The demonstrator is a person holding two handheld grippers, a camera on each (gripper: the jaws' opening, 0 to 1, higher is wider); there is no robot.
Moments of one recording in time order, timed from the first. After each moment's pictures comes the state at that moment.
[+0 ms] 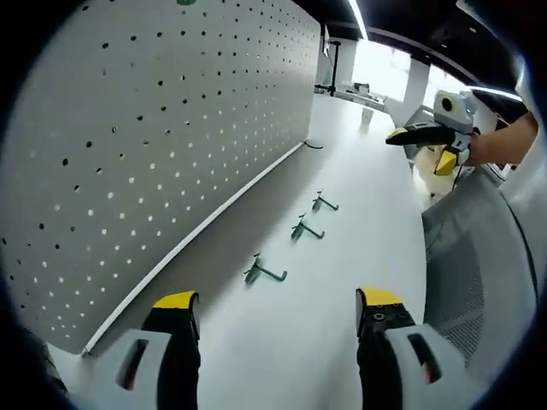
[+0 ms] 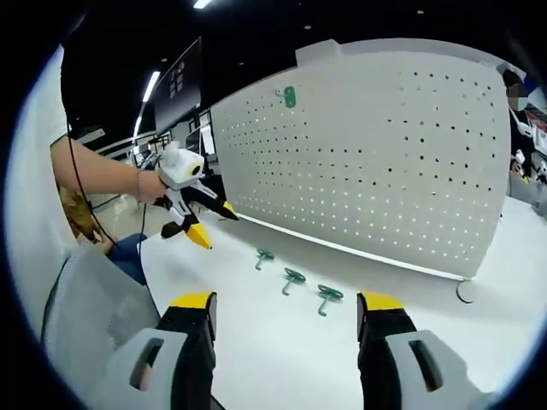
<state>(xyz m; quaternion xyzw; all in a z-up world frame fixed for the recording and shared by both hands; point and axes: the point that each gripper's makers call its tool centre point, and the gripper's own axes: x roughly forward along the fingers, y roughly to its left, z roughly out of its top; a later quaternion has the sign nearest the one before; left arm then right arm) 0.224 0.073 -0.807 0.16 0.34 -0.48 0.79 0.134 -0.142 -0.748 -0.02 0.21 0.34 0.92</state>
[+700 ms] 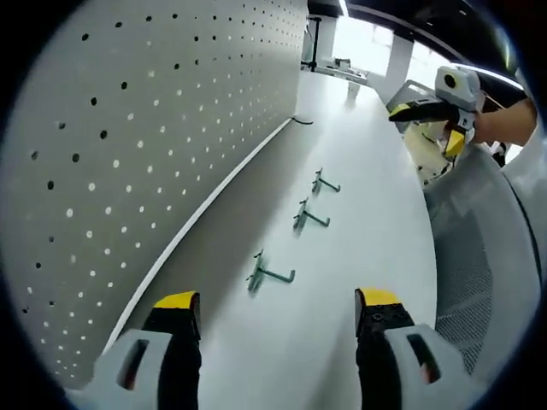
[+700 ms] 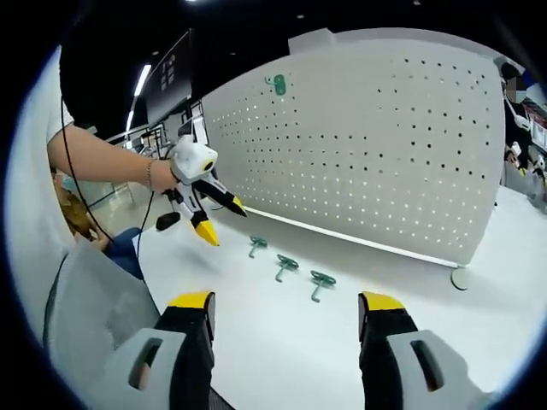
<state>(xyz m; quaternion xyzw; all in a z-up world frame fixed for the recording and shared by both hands) 0.239 0.057 -0.834 0.21 0.38 -0.51 0.74 0.133 -0.154 -0.757 -0.02 0.24 0.32 0.92</state>
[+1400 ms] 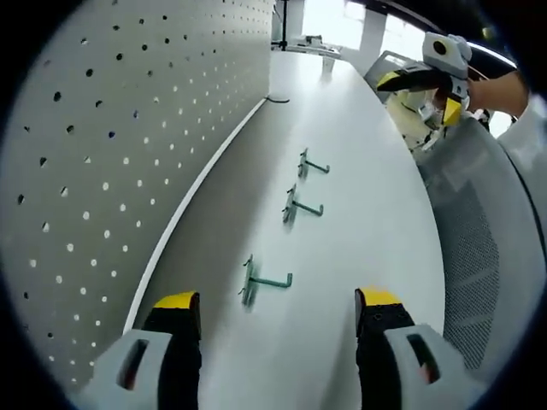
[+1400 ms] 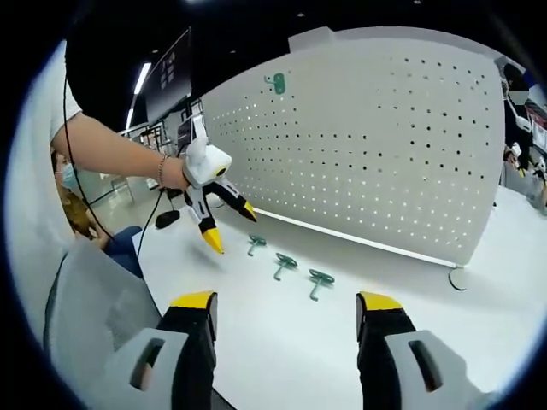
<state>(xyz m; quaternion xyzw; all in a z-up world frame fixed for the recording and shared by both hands) 0.240 0.042 -0.852 0.27 0.38 -0.55 0.69 0.132 -0.156 -0.755 -0.02 0.24 0.32 0.92</state>
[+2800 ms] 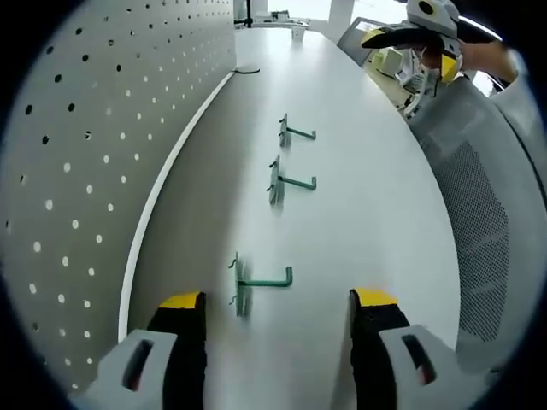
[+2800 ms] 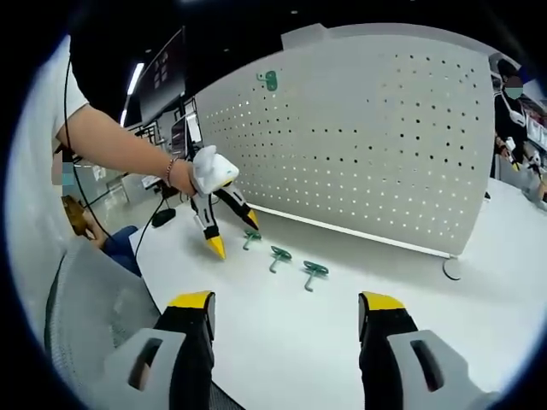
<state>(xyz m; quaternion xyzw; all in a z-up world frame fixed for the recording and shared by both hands) 0.241 0.037 -0.883 0.34 0.39 -0.58 0.63 0.126 -0.167 -0.760 -0.02 0.25 0.30 0.92</state>
